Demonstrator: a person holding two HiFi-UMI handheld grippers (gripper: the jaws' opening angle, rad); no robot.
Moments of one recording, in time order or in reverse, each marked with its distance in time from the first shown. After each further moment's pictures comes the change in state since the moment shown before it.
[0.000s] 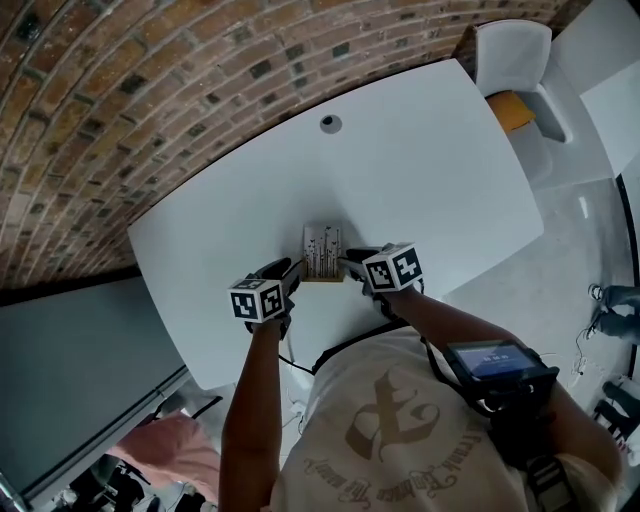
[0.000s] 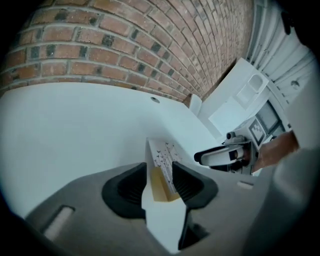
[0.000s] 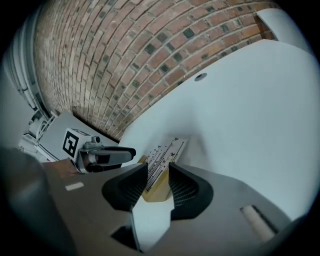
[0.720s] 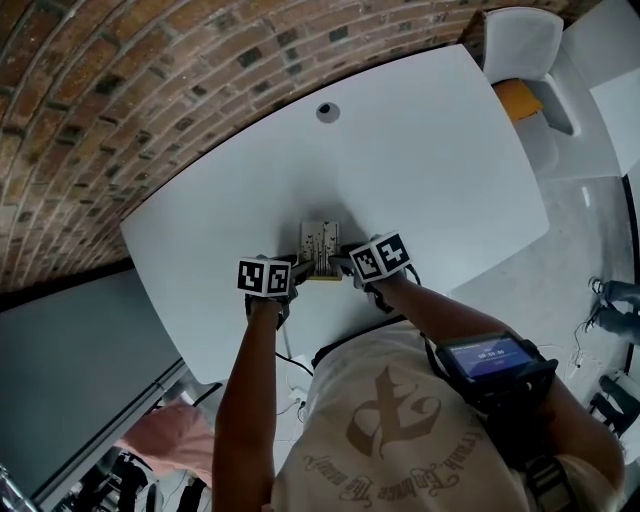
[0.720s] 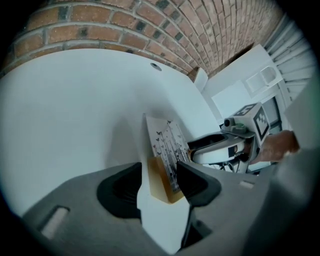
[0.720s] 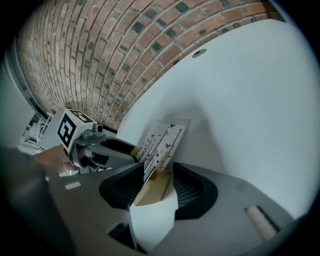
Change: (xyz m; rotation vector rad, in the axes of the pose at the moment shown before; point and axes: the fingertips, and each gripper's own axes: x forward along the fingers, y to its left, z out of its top) left arm 0.037 -0.006 -0.027 -0.044 0.344 -0.038; right arm 0.029 -0.015 -0.016 0.050 0.172 0.014
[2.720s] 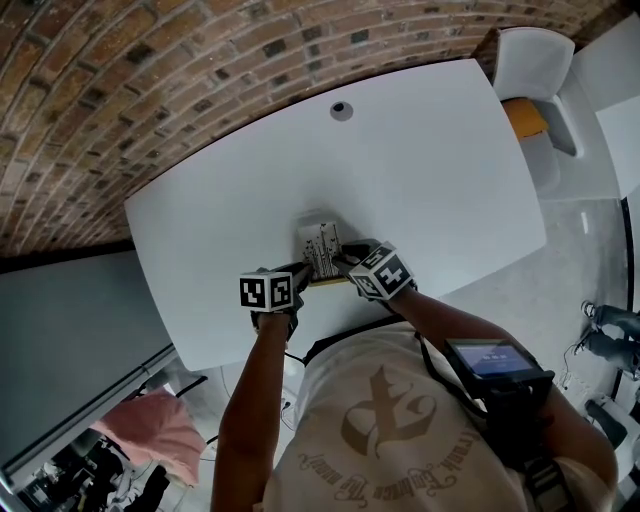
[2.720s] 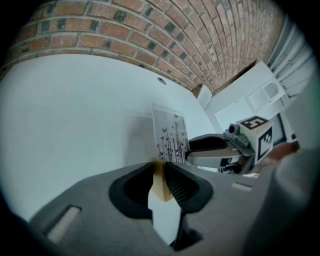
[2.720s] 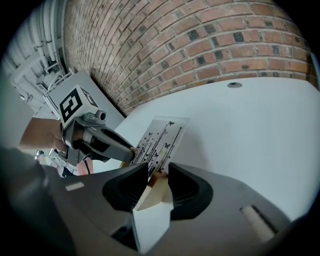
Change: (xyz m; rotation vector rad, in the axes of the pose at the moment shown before) left arm -0.018 -0.023 -0.025 -0.136 -0.185 0.025; right arm -0.014 0.019 -0.009 -0.441 -0.016 -0.086
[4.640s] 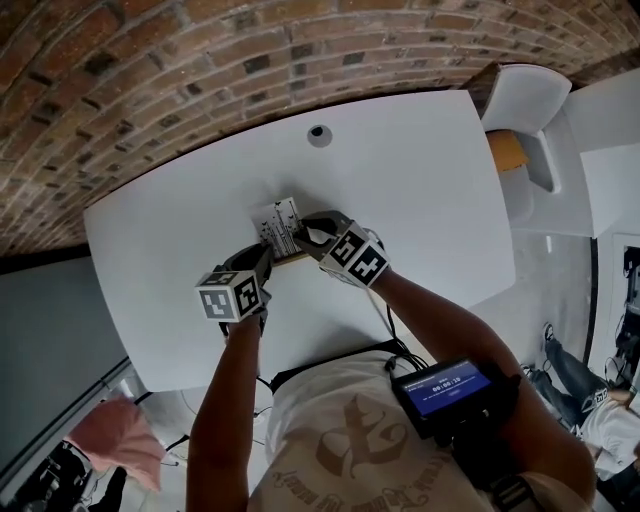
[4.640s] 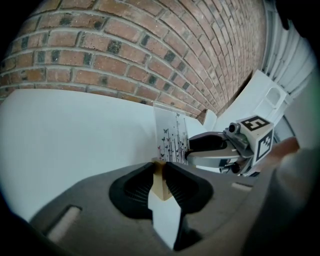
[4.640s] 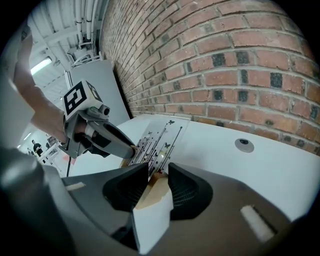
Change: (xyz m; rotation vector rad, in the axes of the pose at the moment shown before) left arm 0.007 0.011 0.128 0.036 -0.314 0.084; right arm 0.000 -0.071 0.121 -0.409 -0.098 0.001
